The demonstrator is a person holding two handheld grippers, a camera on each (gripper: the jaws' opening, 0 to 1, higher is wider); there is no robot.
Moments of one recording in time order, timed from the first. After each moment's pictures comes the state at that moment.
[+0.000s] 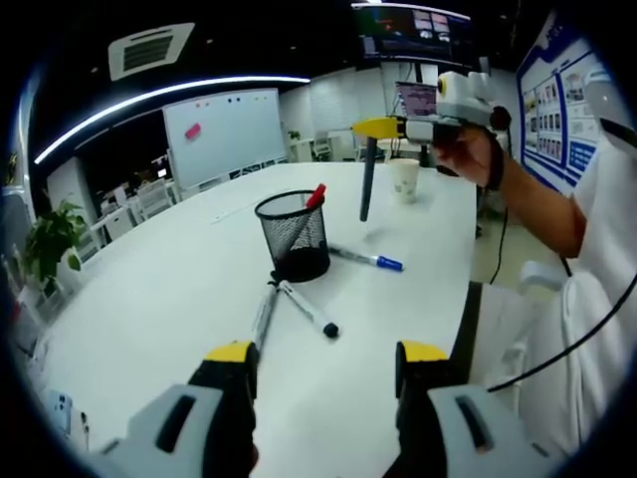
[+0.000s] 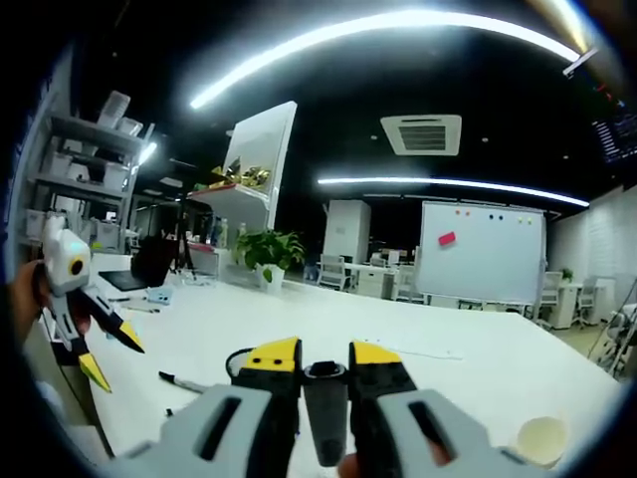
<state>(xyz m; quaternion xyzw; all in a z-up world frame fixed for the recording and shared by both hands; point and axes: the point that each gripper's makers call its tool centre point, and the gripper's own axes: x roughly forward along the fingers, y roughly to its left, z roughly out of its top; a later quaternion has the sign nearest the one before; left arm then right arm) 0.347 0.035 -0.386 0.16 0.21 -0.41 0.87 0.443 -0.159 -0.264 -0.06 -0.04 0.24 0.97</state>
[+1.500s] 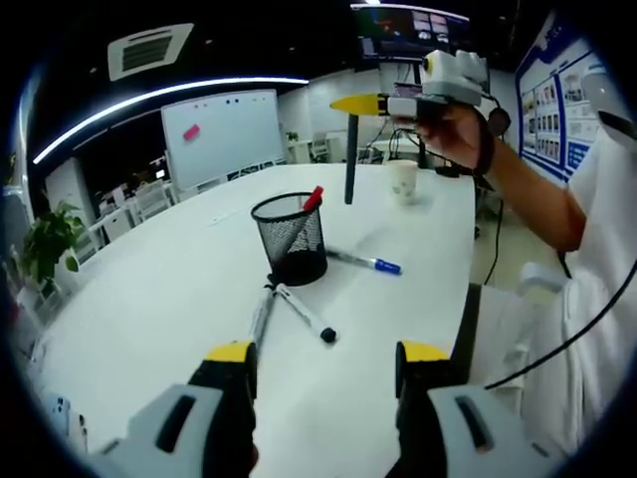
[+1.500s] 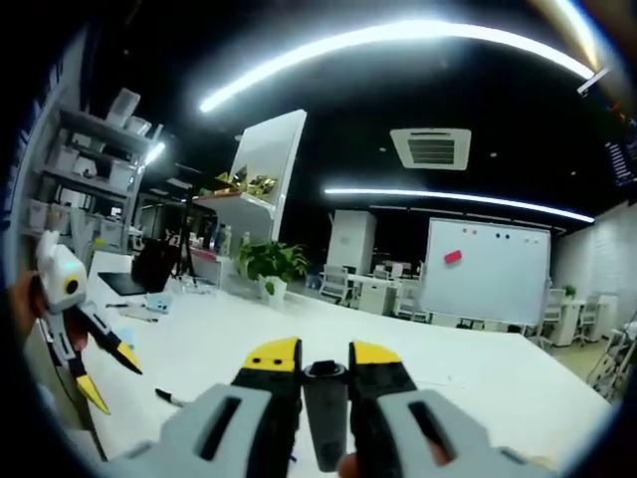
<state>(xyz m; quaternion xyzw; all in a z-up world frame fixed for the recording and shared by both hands) 0.348 0.029 -0.384 0.16 0.20 -0.42 0.87 0.457 -0.144 -0.225 -0.07 -0.07 0.25 0.96</state>
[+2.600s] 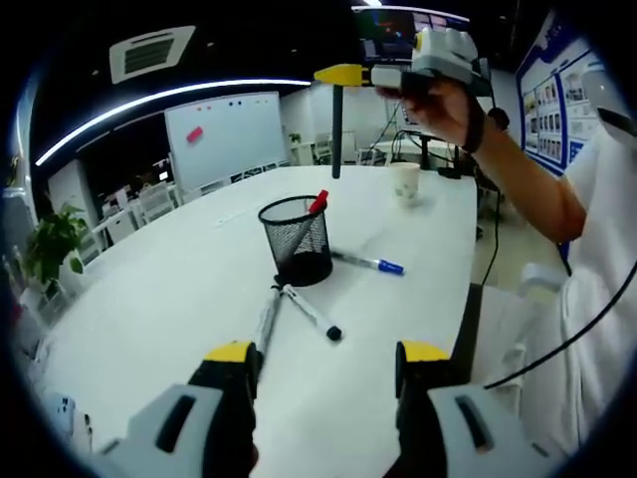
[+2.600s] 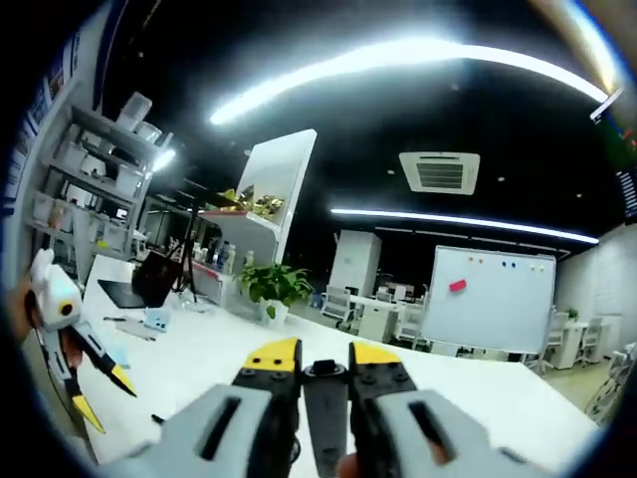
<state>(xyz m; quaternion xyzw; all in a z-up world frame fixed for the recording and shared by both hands) 0.347 0.037 -0.379 0.16 0.20 -0.41 0.87 0.466 -0.125 -0.178 -0.09 -0.12 0.25 0.96</state>
